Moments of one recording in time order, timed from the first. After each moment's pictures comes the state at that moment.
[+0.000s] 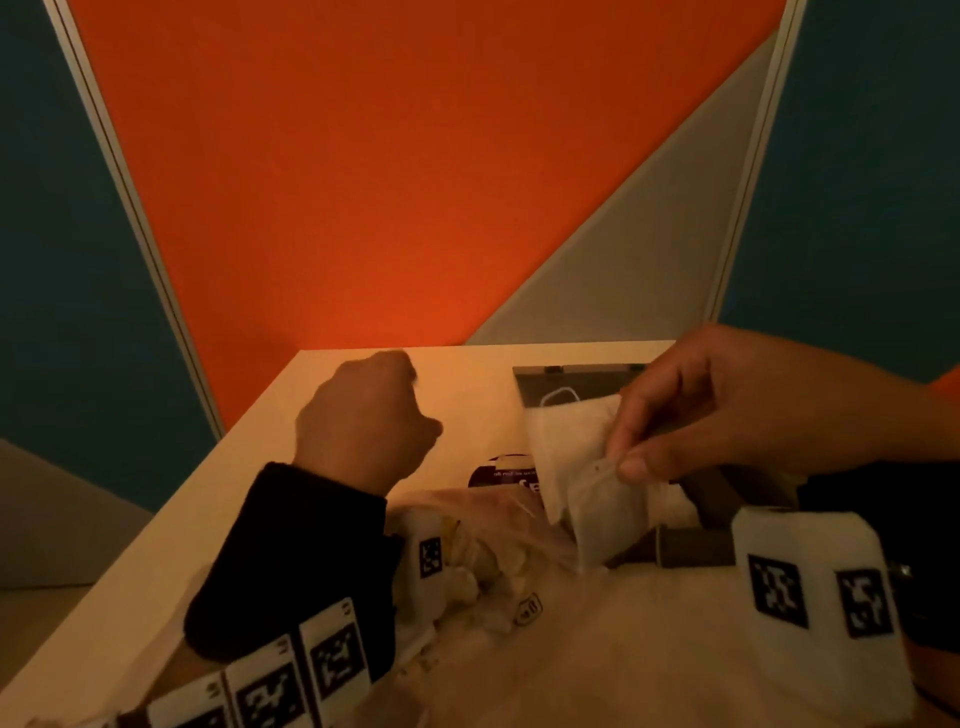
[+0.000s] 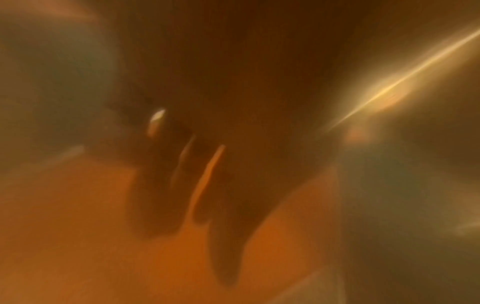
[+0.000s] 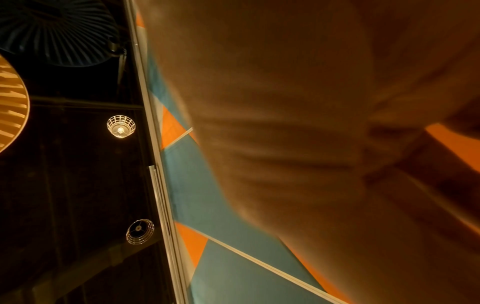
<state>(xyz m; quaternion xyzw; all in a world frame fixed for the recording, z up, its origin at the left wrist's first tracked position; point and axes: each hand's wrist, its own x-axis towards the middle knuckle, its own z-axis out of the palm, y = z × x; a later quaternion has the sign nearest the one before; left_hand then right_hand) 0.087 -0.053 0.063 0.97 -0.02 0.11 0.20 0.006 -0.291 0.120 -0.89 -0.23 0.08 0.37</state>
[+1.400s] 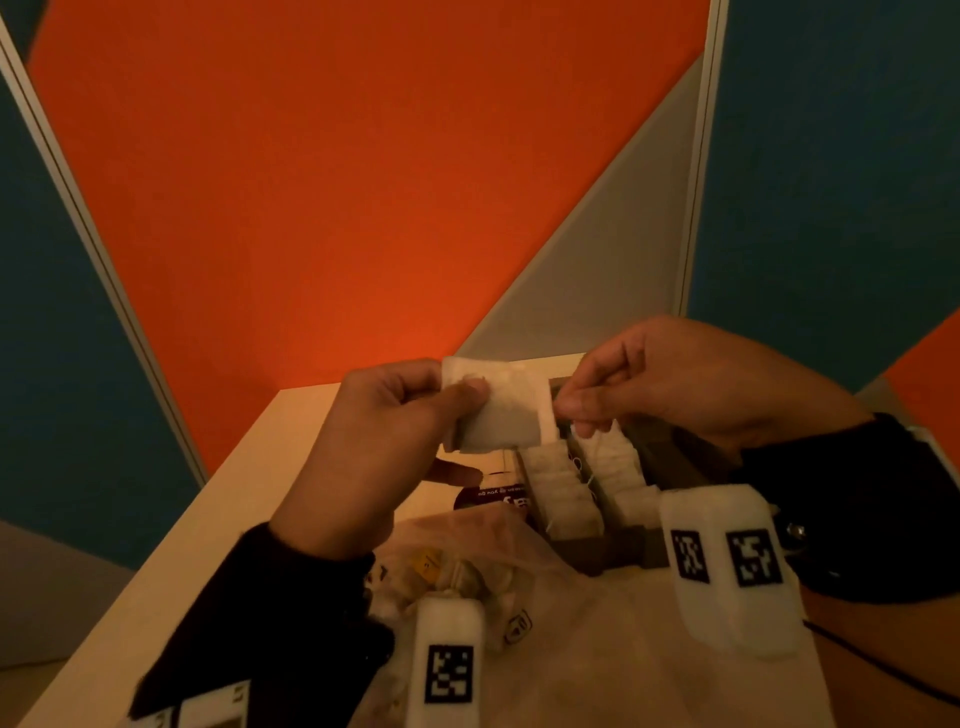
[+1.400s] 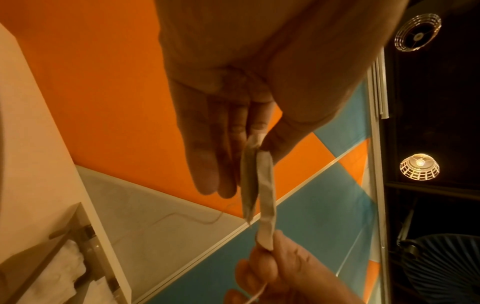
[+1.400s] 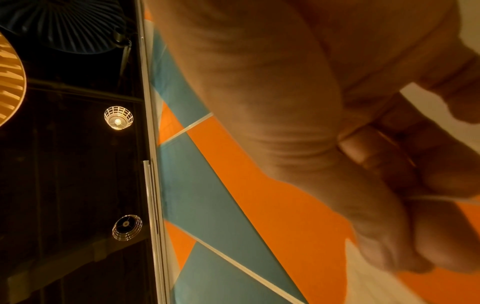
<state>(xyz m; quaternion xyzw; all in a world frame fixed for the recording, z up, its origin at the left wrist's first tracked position) 0.047 -0.084 0.078 0.72 -0.16 0.02 0.67 0.022 -0.296 0.109 -0.90 -0.11 -0.02 0.42</state>
